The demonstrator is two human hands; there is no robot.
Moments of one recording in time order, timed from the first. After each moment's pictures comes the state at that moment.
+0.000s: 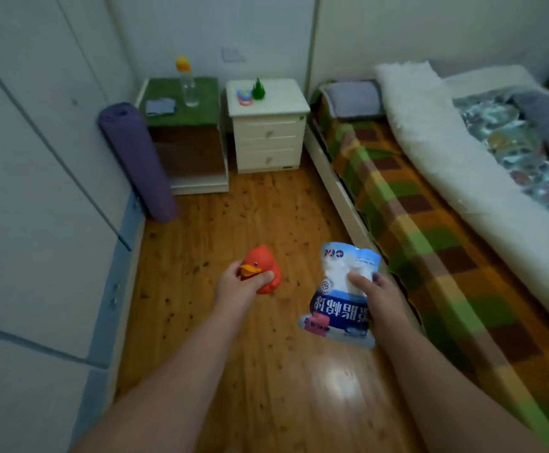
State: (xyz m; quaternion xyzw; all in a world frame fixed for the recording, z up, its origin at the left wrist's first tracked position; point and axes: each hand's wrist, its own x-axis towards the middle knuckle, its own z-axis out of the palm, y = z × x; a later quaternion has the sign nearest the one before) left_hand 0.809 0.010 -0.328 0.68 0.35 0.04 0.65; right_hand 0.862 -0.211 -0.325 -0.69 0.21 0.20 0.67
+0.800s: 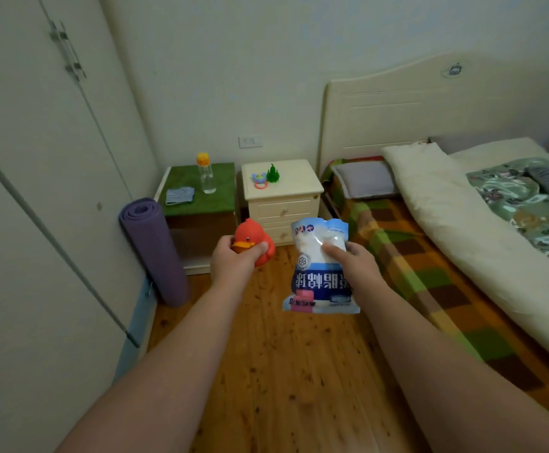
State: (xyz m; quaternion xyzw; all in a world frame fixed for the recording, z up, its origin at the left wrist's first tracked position) left_hand 1.023 0.135 -0.178 0.72 0.31 0.19 0.60; right_hand 1.093 -0.052 -0.194 -0.70 0.06 0.17 0.70
